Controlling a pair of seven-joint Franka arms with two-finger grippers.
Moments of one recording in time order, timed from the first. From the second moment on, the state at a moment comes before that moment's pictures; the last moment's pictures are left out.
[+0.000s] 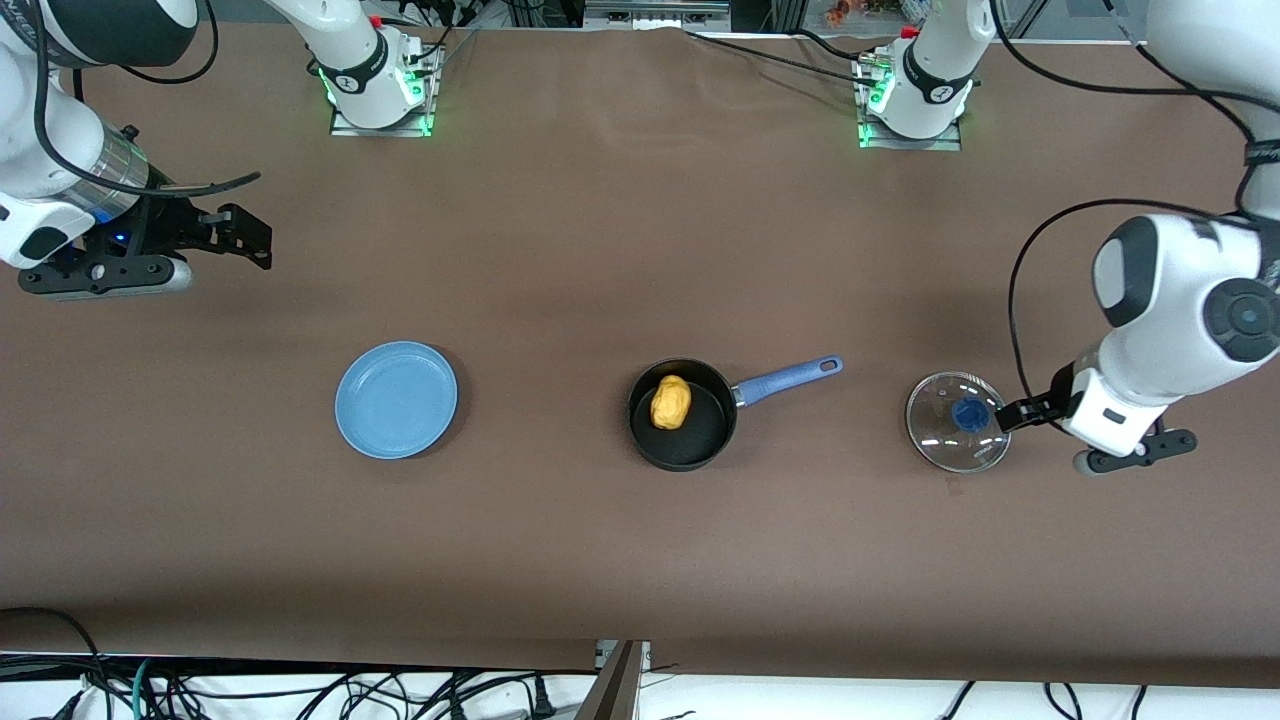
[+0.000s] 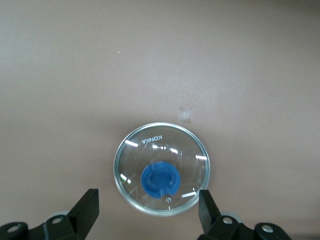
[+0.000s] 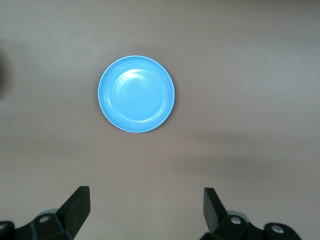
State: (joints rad) left arm 0.13 0.40 -0.14 -1.67 0.10 2.05 -0.31; right arm 0.09 0.04 0.05 -1.67 -0.02 1.66 0.04
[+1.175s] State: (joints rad) left arm 0.13 0.33 -0.15 -1.34 0.04 1.64 -0.26; right arm 0.09 0.04 0.05 -1.67 -0.01 1.66 0.04
